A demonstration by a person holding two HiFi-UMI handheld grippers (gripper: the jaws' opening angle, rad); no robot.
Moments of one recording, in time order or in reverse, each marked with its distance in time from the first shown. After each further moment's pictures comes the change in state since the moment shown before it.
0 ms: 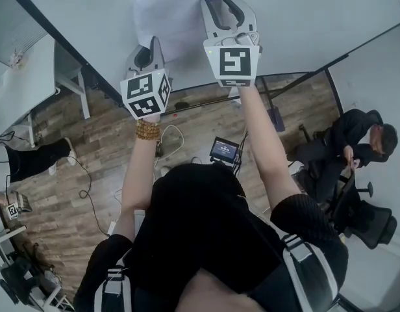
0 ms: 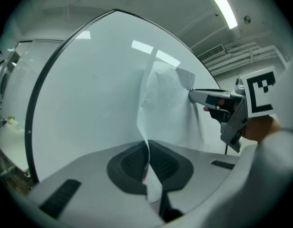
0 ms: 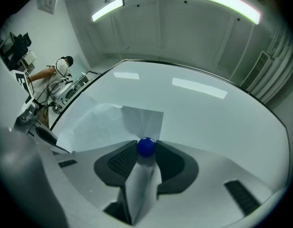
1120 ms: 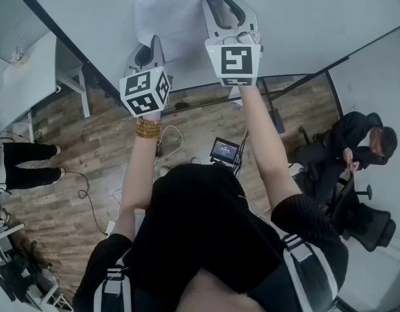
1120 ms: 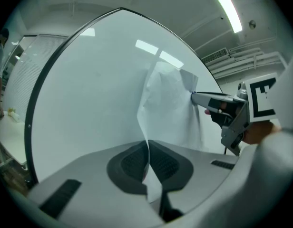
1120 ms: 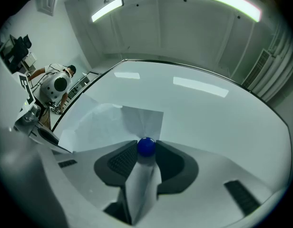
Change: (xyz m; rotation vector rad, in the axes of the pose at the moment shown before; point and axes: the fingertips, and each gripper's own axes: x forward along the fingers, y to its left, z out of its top) left arm 0.001 0.002 0.000 -0.053 0.005 -0.001; right arm 0.001 0.000 0.000 0.006 0.007 0.021
